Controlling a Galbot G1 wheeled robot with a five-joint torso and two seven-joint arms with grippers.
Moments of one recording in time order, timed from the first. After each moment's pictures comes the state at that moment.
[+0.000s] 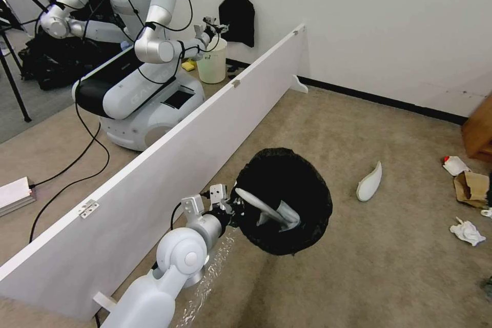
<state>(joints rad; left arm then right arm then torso) 1.10 -1.20 -0.08 -2.00 -1.03 0.51 -0.44 -1.64 1.61 1.36 2.30 0.02 0.43 -0.34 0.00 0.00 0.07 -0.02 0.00</state>
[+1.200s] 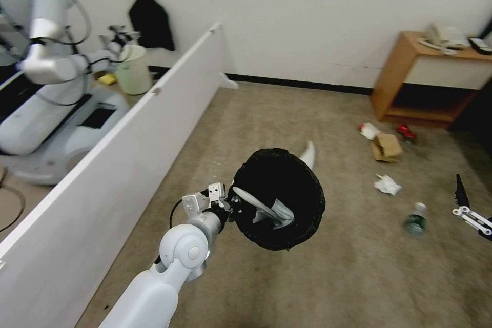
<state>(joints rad) 1.06 -1.22 -0.07 -1.94 -1.01 0.49 -0.45 -1.62 1.61 1.32 2.26 0.02 0.46 -0.39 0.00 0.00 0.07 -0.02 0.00</state>
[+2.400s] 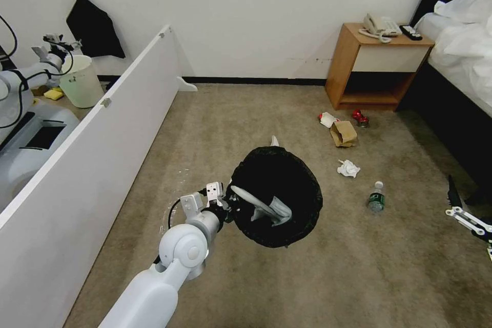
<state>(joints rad) 1.06 -1.22 -0.07 -1.93 -0.95 0.48 -0.41 -1.64 1.61 1.31 2.28 0.01 0.46 -0.40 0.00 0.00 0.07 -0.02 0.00</state>
